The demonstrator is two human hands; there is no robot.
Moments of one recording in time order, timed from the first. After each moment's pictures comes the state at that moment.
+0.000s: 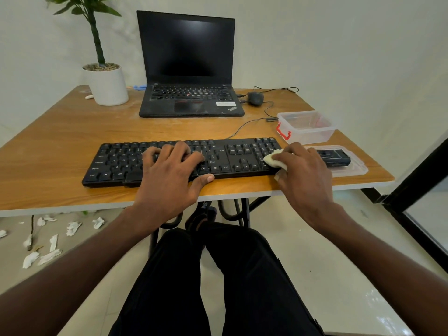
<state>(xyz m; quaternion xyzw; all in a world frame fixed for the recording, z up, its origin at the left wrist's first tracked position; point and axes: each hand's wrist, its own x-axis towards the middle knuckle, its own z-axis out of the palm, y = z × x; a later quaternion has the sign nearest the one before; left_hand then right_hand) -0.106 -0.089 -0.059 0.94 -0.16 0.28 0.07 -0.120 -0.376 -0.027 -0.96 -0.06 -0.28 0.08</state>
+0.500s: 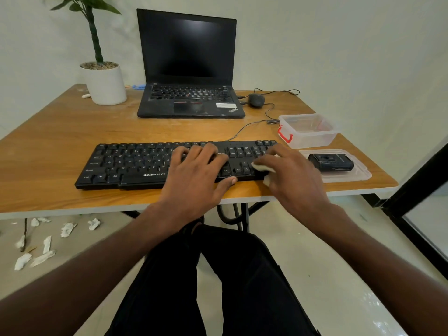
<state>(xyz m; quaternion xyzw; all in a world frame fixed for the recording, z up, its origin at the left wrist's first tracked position) -0.096 -0.130 -0.053 0.95 -0.19 0.25 0.05 -0.112 -0.361 -0.018 -0.96 -0.16 -0.23 0.10</state>
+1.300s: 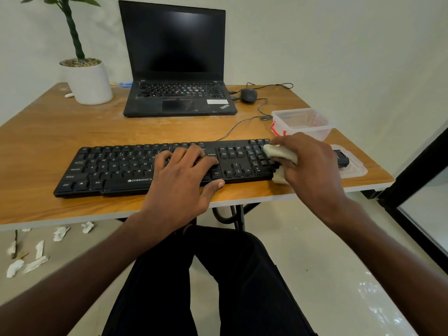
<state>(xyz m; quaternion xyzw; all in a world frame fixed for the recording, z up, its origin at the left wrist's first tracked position) -0.096 -0.126 -0.059 0.94 -0.20 0.25 0.11 -0.108 -0.392 -0.003 -0.93 -0.10 -0.29 0.22</state>
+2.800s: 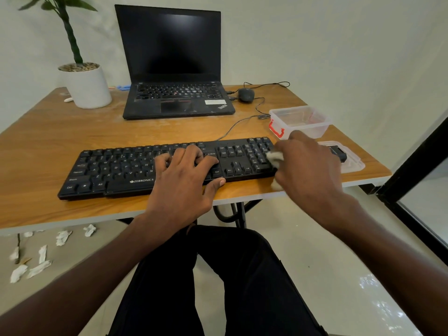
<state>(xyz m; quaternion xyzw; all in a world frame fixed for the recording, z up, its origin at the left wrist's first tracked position) -0.099 -0.128 -0.058 0.94 -0.19 0.26 0.11 -0.127 -0.361 0.021 -0.98 0.02 -0.19 0.00</state>
